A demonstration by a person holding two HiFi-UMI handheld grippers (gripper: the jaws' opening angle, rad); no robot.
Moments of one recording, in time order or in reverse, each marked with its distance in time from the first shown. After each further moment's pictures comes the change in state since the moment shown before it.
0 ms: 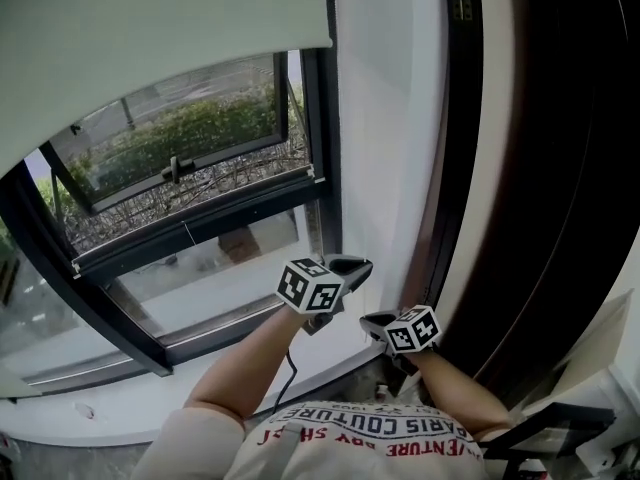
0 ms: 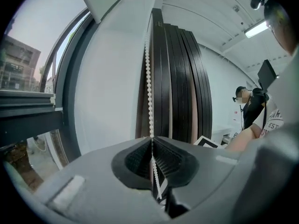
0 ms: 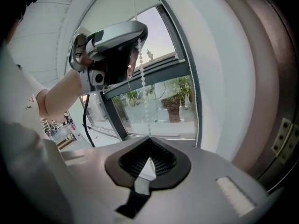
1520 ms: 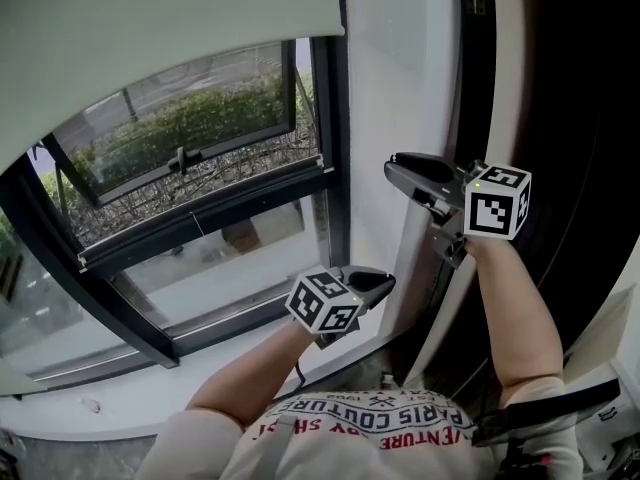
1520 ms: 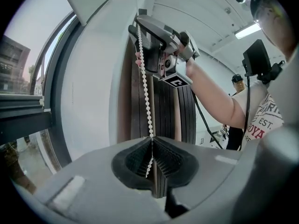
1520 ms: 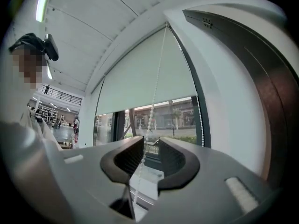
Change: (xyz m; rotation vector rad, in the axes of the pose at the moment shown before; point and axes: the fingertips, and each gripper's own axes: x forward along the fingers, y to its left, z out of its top) left arm -0.017 -0.068 -0.004 0.045 0.008 -0.108; right arm -0.190 0.093 0.347 -0.301 -0.557 0.118
